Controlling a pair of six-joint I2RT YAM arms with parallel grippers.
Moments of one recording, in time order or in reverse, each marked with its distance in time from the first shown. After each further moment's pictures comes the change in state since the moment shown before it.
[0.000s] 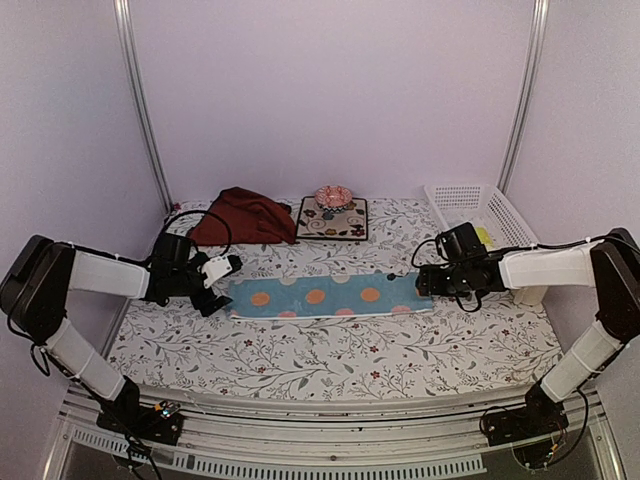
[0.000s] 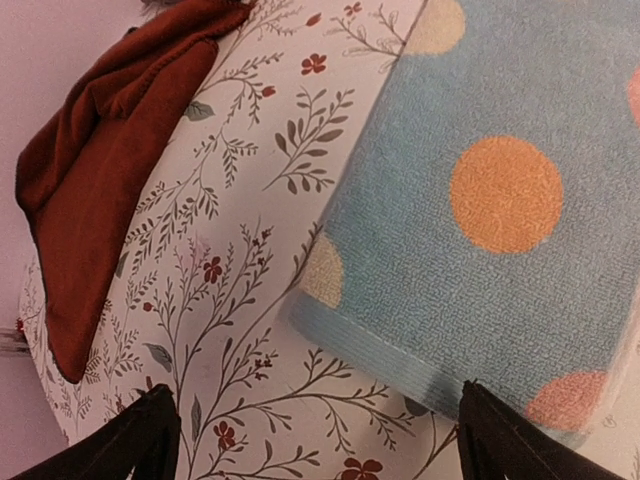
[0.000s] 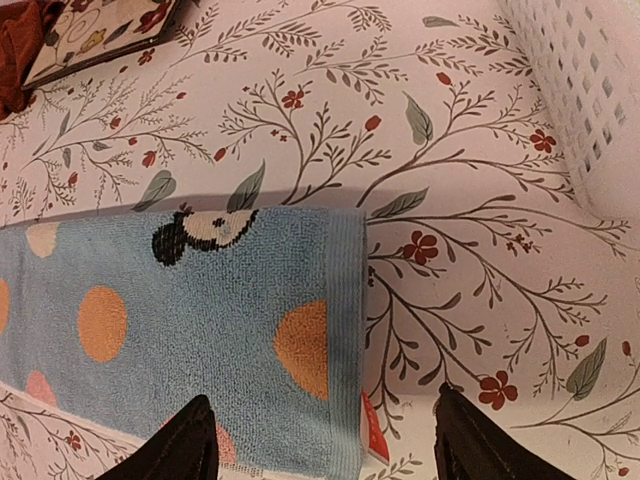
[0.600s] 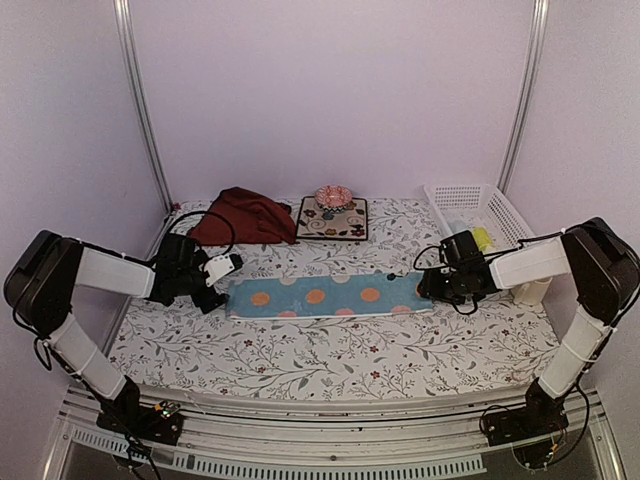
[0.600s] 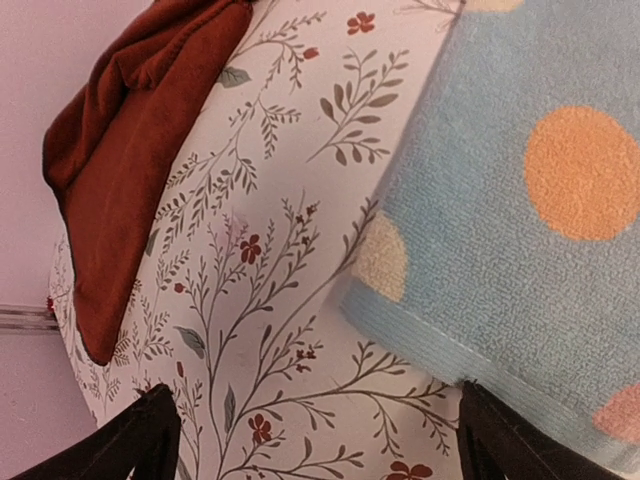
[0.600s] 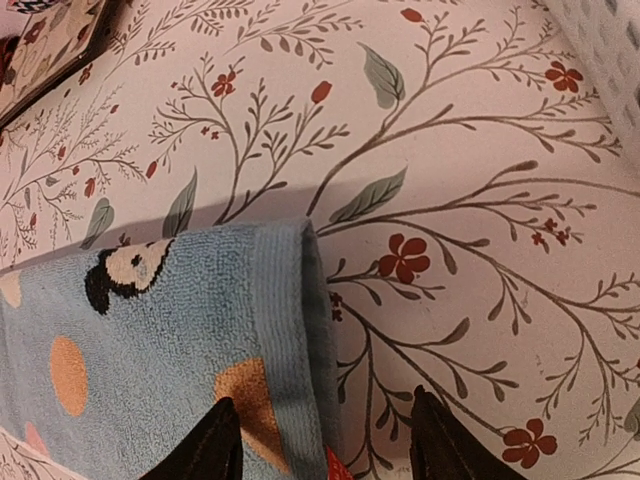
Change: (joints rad) left arm -0.026 0.061 0.000 0.071 -0.151 0.024; right arm -0.080 0.153 -0.022 0.148 -0.110 0.119
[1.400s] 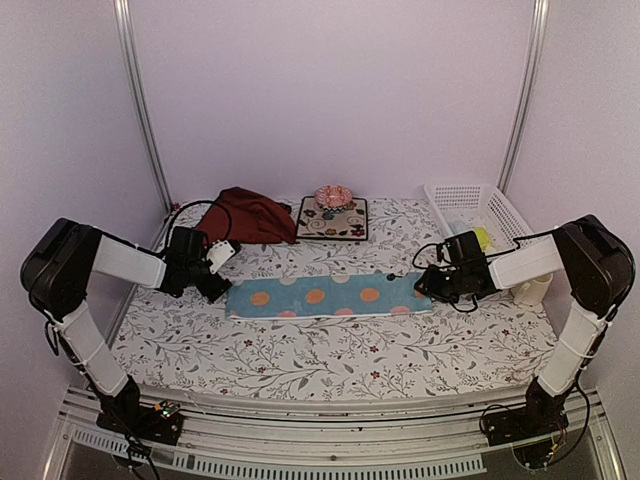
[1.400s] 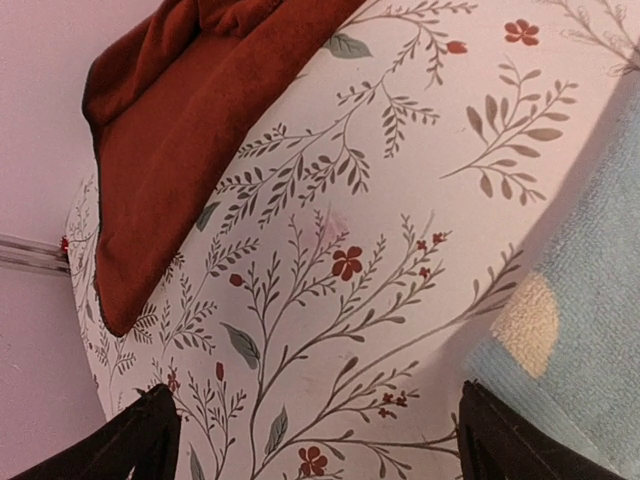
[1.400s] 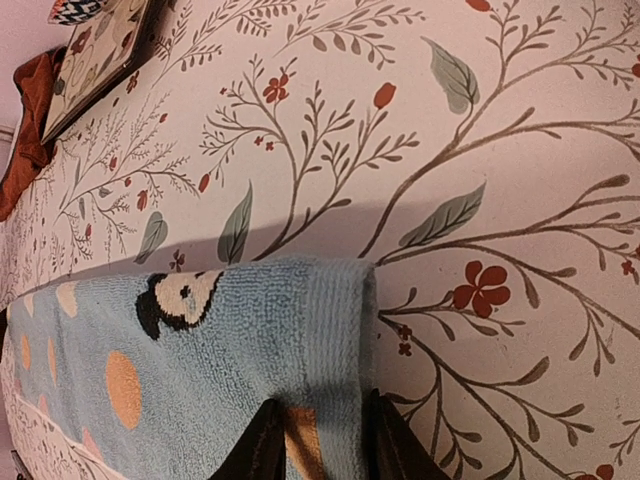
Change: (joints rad) left arm 0.005 0.101 0.090 0.062 -0.137 -0.167; right arm -0.043 0.058 -0.010 0.145 -0.184 0.061
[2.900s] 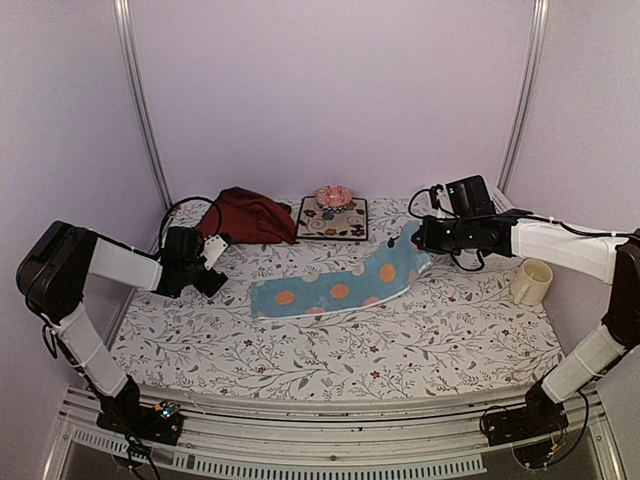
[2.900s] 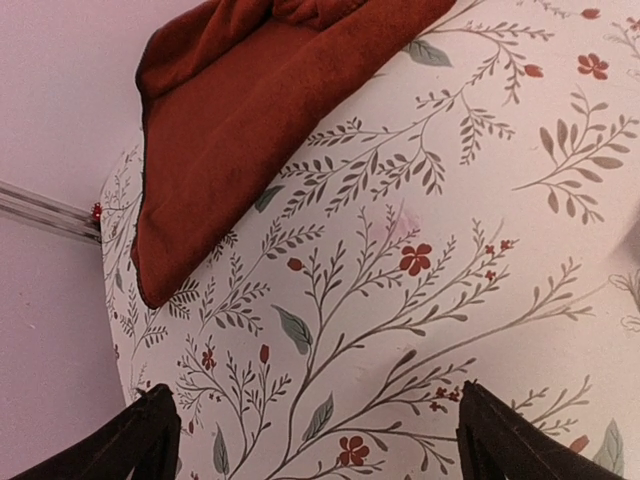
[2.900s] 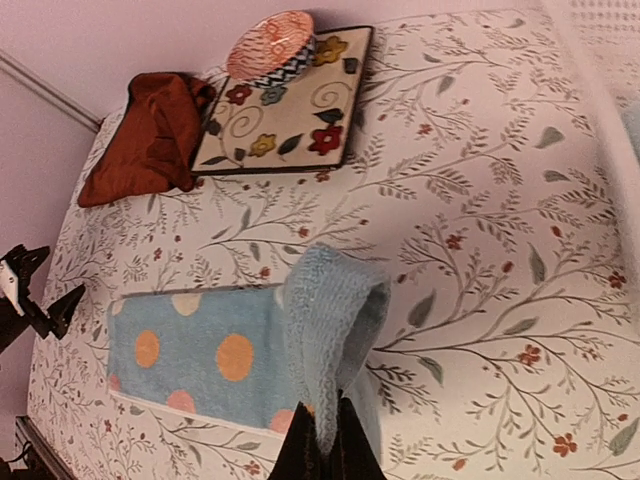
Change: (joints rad) left arm 0.019 0.001 -0.014 0.070 -0.081 -0.074; right arm 0.083 -0.281 0.258 -0.383 0.093 -0.131
